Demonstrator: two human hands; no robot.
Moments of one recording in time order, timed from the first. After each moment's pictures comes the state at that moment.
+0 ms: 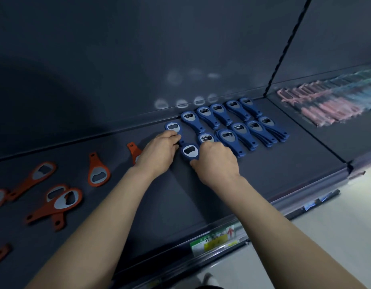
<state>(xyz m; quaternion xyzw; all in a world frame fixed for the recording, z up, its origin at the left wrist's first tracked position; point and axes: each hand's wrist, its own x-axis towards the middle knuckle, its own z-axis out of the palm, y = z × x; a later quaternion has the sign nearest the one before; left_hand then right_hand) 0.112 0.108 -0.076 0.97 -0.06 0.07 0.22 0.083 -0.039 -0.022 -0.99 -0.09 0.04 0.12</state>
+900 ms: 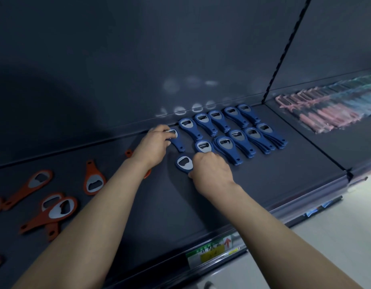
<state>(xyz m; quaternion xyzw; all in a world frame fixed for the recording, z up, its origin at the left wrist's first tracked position) 0.146 0.123 -0.071 0.96 -0.05 0.07 0.26 0.086 -0.039 -0.022 -0.99 -0.14 0.08 0.07</state>
